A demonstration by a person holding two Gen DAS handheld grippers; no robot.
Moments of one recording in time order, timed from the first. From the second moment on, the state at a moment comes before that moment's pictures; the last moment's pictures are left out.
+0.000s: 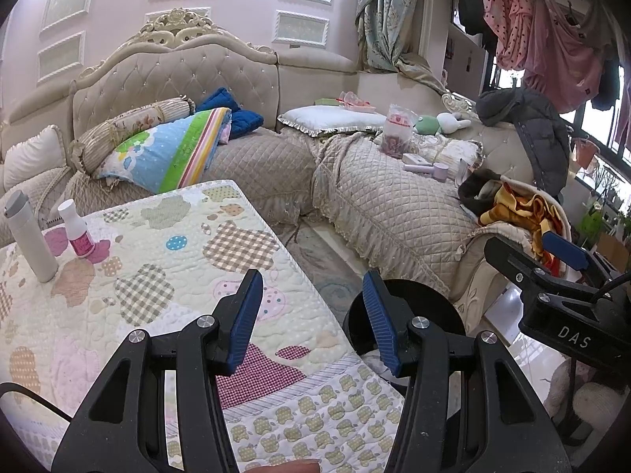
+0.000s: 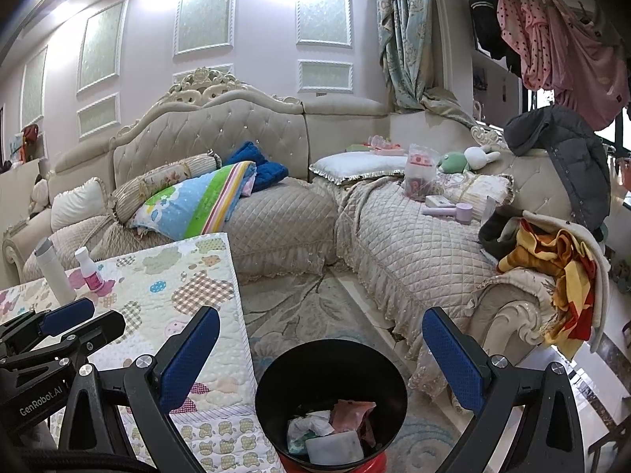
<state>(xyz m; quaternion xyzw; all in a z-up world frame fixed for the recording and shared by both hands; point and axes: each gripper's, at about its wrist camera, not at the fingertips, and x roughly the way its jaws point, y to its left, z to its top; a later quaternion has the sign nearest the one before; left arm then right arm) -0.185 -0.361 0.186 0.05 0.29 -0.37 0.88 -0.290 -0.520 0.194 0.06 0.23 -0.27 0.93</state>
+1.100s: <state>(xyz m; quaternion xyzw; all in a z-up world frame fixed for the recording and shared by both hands) -0.186 -0.362 0.178 0.06 0.29 -0.37 0.88 -0.292 -0.527 0.186 0.07 0.24 -0.27 0.93</state>
